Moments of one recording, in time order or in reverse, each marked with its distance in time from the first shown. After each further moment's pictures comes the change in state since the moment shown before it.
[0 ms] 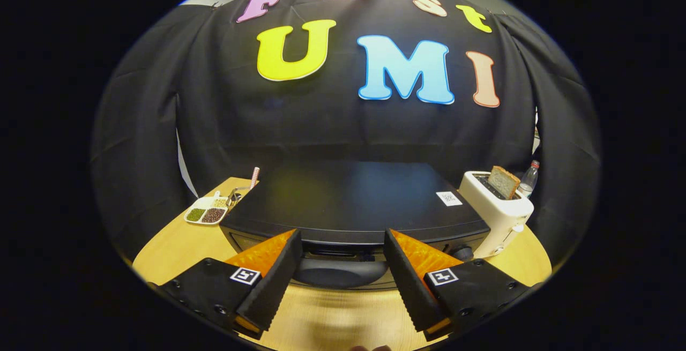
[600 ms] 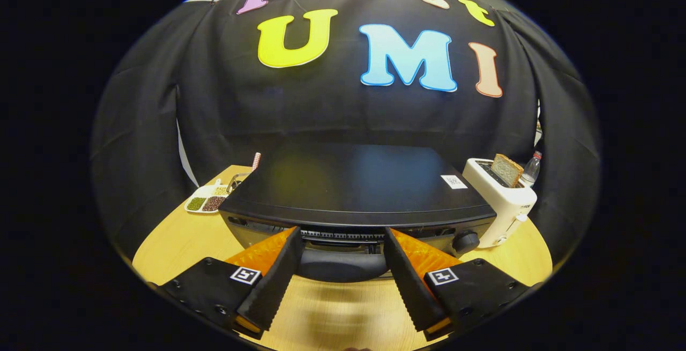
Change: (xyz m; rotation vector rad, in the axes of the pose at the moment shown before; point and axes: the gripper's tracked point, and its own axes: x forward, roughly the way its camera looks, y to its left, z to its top) arm -0.008 0.007 -0.012 0.001 0.040 0.009
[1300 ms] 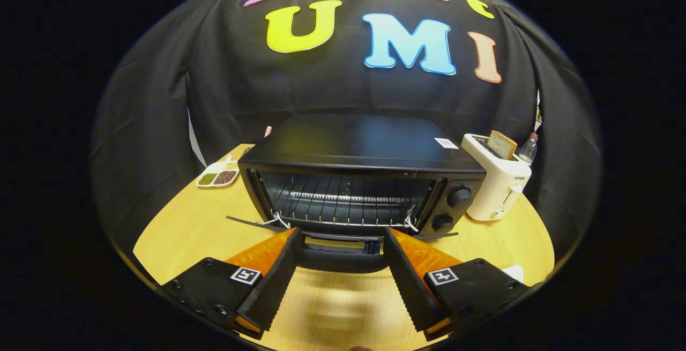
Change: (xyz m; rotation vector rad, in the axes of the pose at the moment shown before) arm -0.003 0.000 -0.032 -0.019 0.085 0.023
